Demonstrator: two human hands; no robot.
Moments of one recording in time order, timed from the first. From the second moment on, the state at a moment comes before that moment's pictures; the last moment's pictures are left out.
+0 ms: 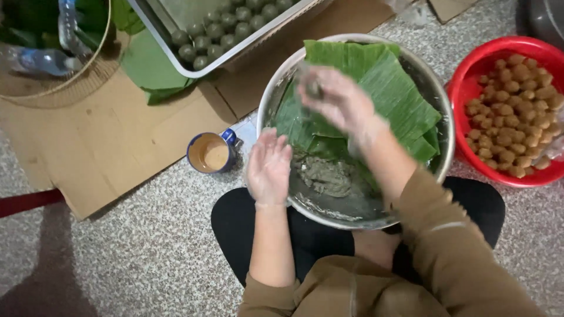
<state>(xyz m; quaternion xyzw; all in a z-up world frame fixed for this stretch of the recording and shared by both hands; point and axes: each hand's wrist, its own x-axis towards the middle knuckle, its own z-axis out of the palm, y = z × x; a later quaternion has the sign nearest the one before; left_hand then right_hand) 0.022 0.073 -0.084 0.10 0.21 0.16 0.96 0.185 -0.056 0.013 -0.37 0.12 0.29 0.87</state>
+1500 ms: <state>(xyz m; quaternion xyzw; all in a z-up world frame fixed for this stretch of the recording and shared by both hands) 0.052 0.066 -0.068 0.27 0.31 0.23 0.88 0.095 -0.134 -0.224 -0.80 -0.54 0.23 -0.12</state>
